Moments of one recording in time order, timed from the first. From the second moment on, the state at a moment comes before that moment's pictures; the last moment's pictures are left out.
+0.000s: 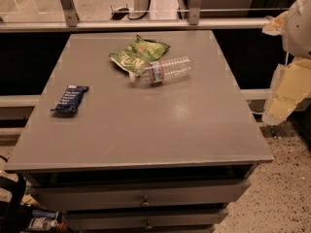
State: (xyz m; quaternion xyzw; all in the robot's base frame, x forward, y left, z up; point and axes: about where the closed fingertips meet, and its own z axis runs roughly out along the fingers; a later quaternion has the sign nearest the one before) arm 0.438 -0.211 0.996 -0.60 0.77 -0.06 0.19
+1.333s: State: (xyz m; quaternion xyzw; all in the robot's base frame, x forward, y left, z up) arm 0.544 -0.150 1.033 -0.69 0.68 -0.02 0.24
